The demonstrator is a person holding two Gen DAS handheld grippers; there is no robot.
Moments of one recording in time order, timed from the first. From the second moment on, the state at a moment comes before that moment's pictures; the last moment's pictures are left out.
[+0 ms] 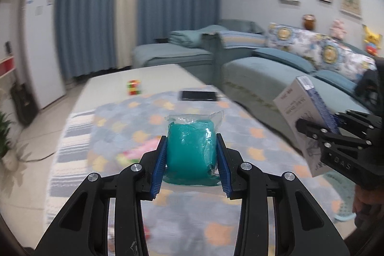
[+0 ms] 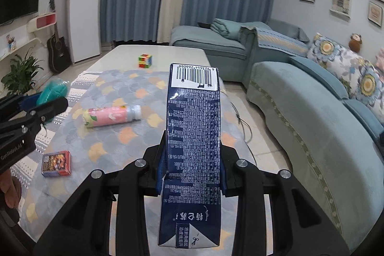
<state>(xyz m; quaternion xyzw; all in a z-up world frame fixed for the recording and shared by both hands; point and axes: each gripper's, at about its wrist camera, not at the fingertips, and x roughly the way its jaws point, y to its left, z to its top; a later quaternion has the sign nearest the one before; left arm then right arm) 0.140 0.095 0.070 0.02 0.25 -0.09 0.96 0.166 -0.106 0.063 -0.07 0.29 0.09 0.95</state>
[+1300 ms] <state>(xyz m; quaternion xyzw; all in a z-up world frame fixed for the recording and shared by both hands) 0.081 -0.254 -0.040 0.06 0.35 -0.45 0.82 0.057 -0.468 -0.015 0.10 0.42 -0.11 0.90</state>
